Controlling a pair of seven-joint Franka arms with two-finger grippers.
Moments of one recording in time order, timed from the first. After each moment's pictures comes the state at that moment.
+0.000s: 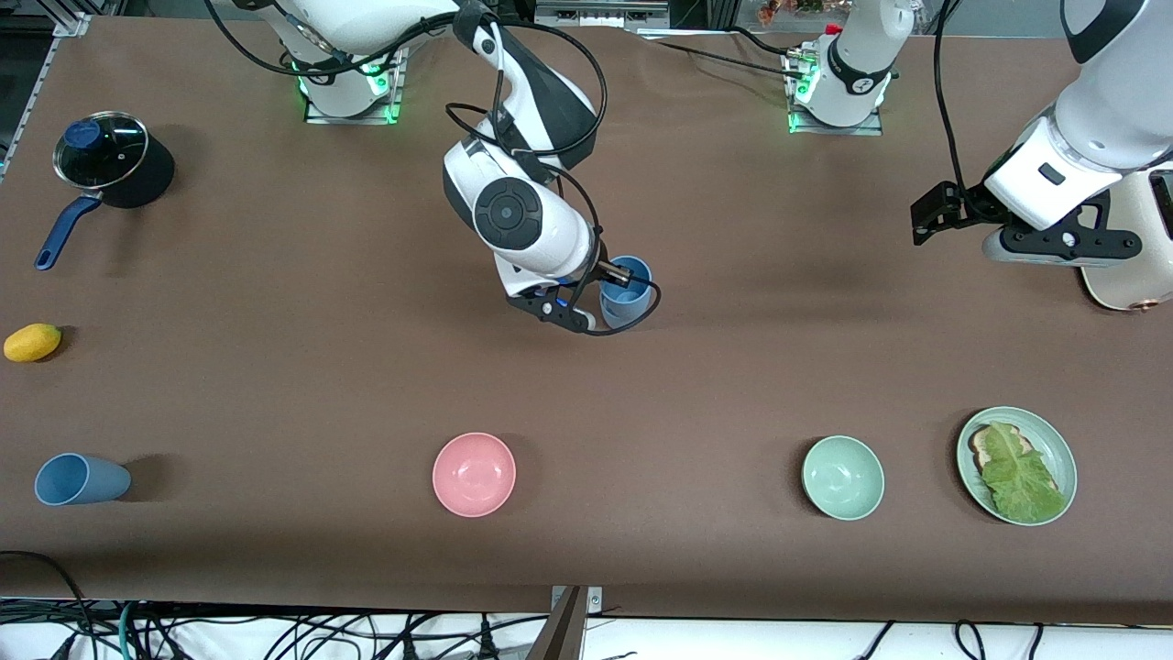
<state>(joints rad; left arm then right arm) -0.02 -0.01 -0.12 -1.70 0.00 1.65 -0.09 0.66 0.70 0.07 -1.22 0.33 1.92 1.01</state>
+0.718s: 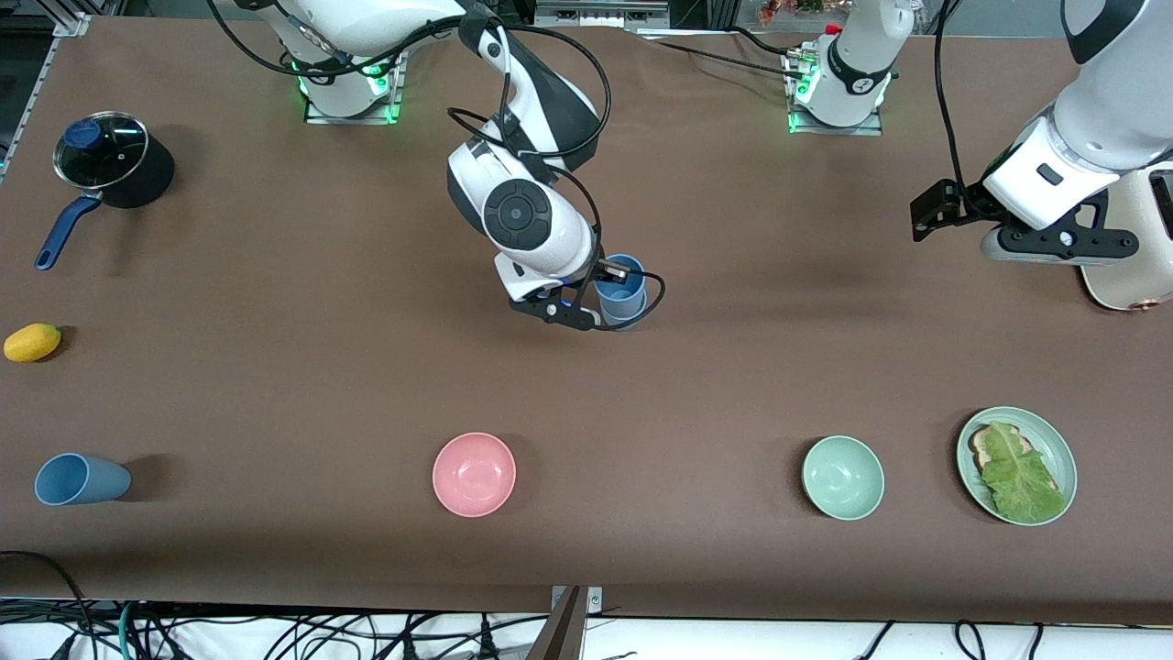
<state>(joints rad) -0.02 -0.01 -0.11 -1.70 0.00 1.63 -0.09 0.67 0.70 0.07 -1.24 0.29 1.91 0.94</state>
